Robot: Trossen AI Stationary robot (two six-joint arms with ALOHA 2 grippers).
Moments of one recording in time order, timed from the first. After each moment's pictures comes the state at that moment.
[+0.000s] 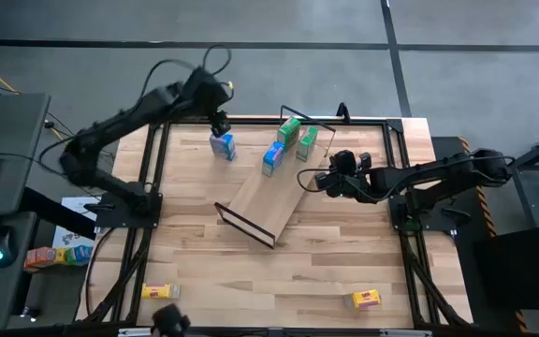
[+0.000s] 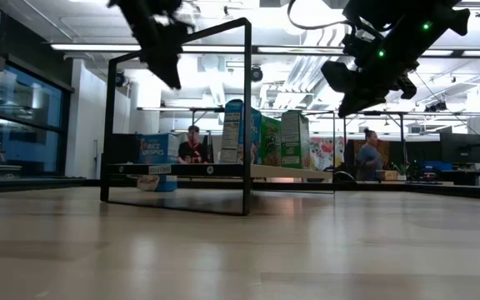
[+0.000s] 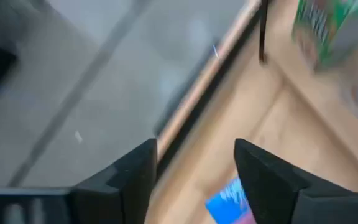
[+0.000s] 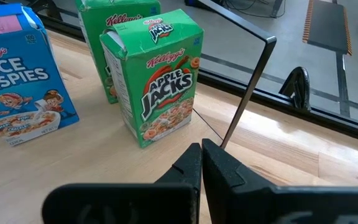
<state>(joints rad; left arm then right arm) 0.66 1.43 1.38 -0.80 -0.23 0.26 0.03 1.27 0.73 -0.42 0.93 0.81</state>
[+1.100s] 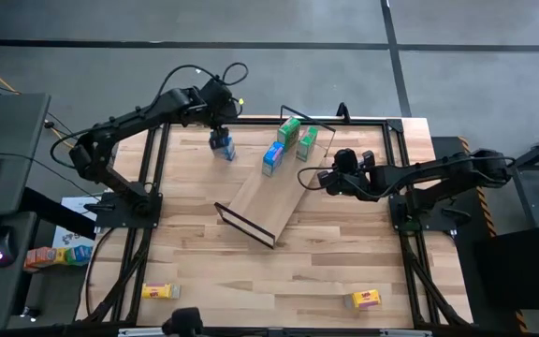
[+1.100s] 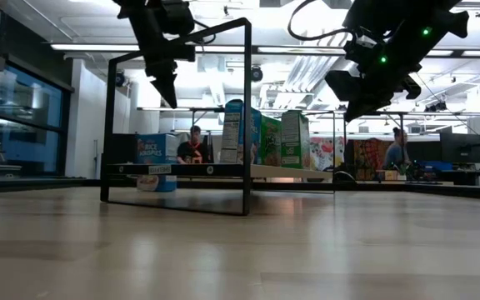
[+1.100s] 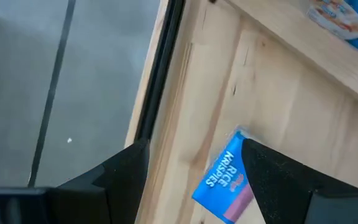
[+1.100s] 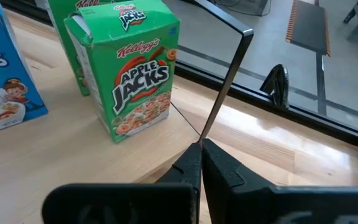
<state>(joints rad) 0.63 1.53 1.39 -0.90 -0.17 0.49 0.00 1.27 0.73 -0.49 0.94 0.81</state>
